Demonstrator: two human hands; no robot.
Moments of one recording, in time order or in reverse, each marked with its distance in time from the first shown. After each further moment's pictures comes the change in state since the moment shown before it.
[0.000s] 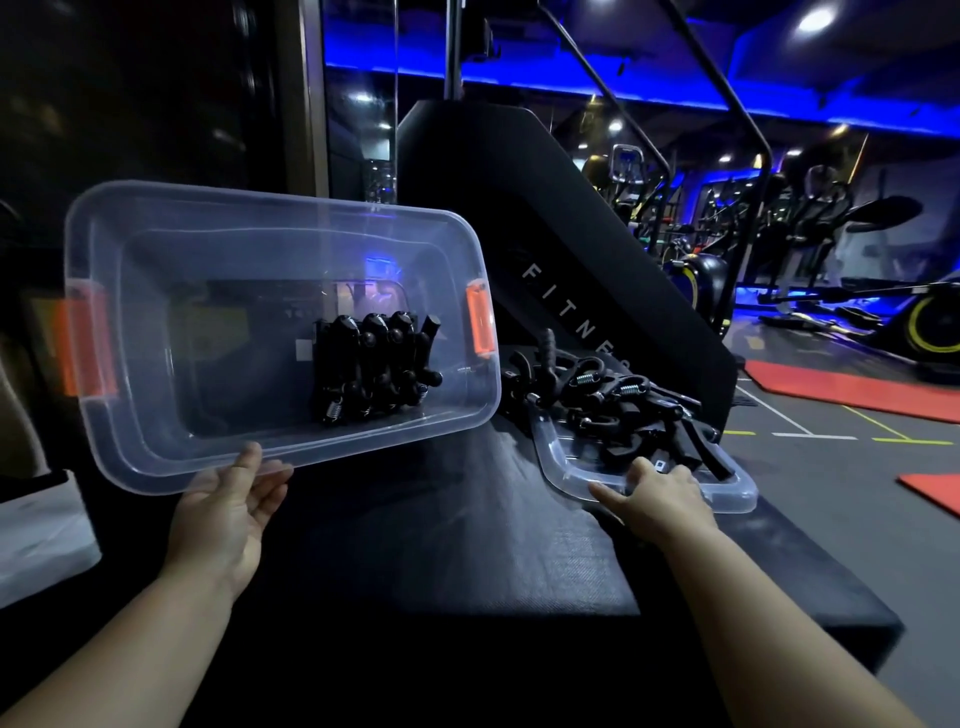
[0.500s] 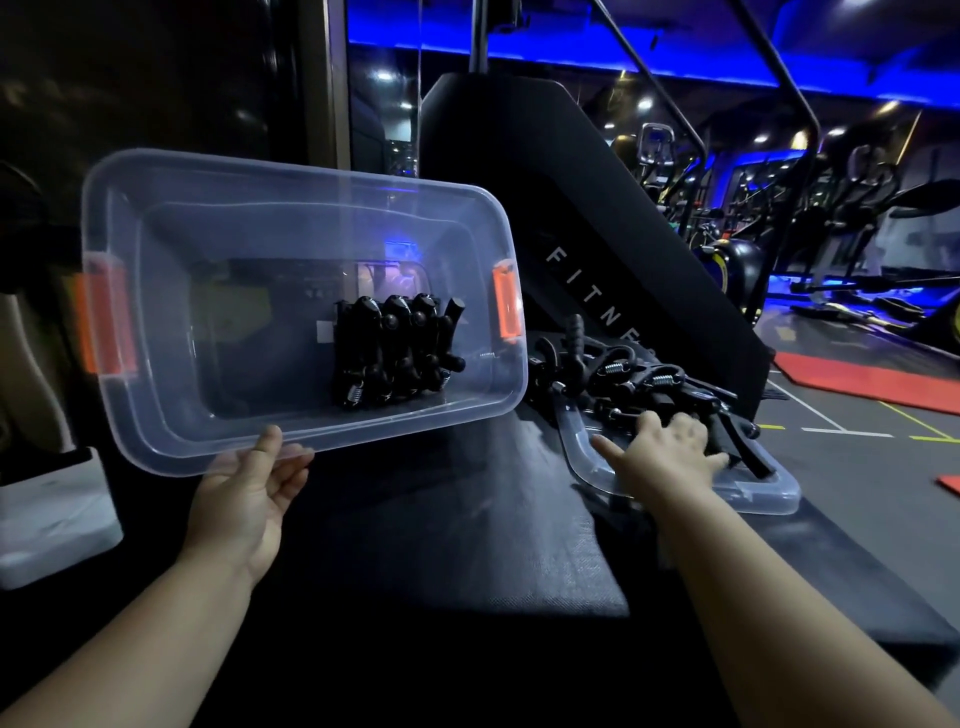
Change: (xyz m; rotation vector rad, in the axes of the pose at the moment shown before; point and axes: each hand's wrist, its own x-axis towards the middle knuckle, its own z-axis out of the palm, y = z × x) left_hand 0.002 -0.002 -0.001 0.011 -0.009 0.019; right_hand 0.015 -0.052 -0.003 -0.151 0.196 0.009
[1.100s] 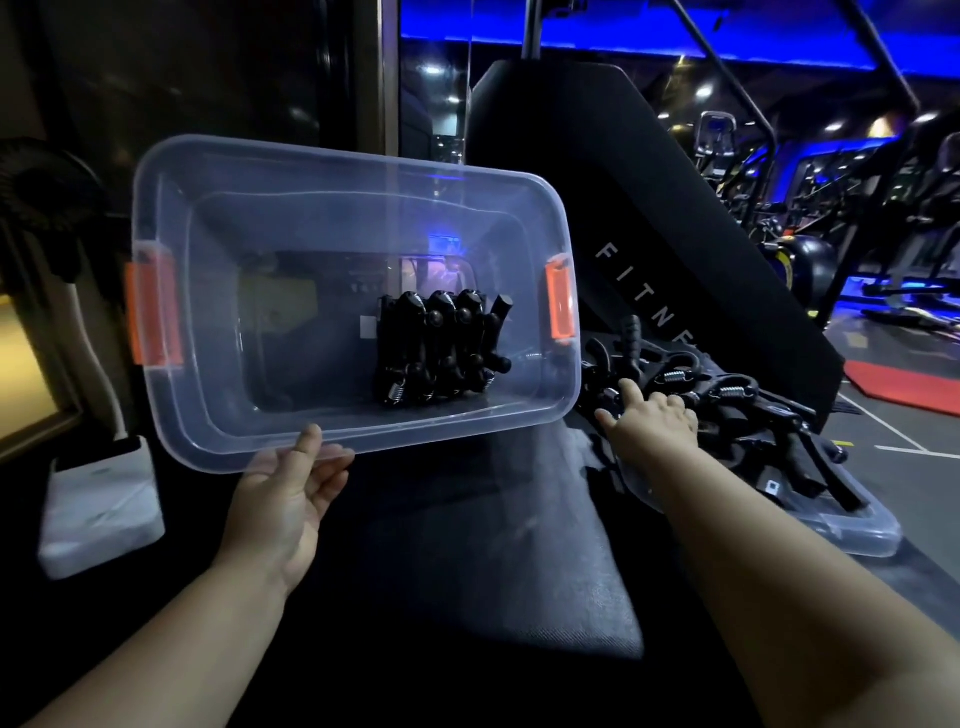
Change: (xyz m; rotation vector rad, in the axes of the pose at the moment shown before) left_hand 0.006 -0.004 -0.002 -0.001 0.010 0.008; right_hand 0.056 -0.070 0.022 -0.004 -0.005 -0.221
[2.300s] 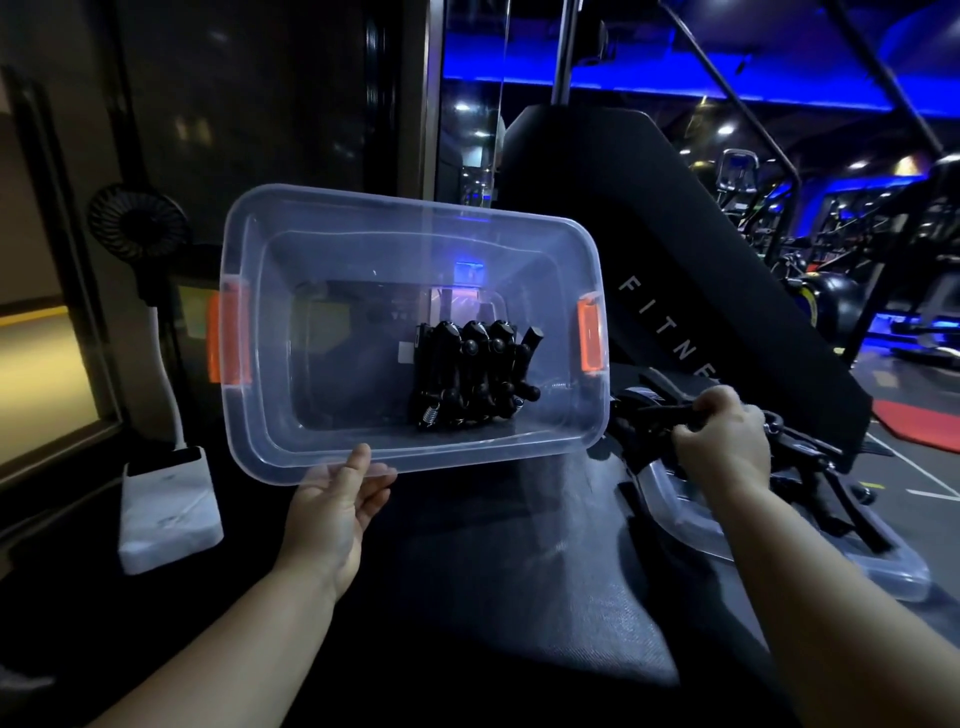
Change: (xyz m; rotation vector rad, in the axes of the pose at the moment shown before) left_hand -0.003 0.003 0.001 0.003 0.031 -0.049; right_hand -0.035 0.015 -0.049 0.626 0.275 0.083
